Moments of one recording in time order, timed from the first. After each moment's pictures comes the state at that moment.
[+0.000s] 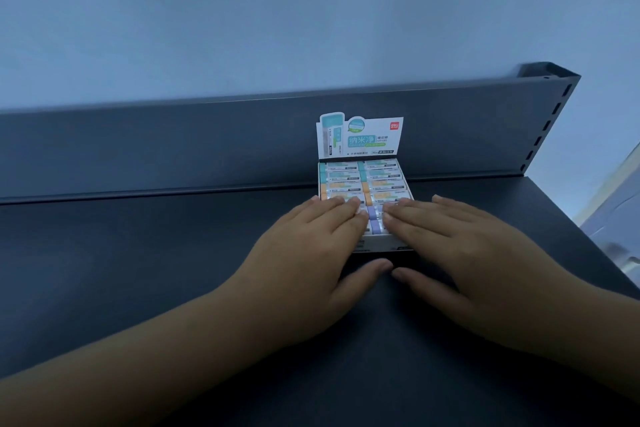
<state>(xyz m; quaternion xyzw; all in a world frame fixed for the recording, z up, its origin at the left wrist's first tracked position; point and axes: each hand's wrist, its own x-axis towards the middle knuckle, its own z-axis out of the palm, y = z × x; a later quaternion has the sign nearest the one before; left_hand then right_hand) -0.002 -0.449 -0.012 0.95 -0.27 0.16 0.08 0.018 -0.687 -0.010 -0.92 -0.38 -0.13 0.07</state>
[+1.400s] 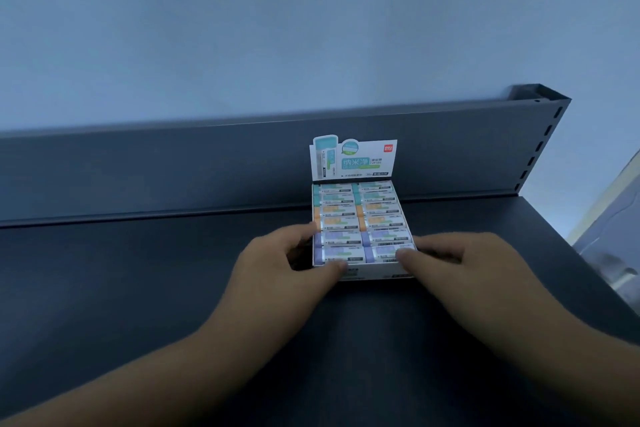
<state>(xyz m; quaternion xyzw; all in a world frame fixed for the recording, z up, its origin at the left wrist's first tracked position) -0.003 -0.450 0.002 0.81 0.01 0.01 0.58 0.009 -0.662 0.012 -0.90 -0.02 0.02 0.44</state>
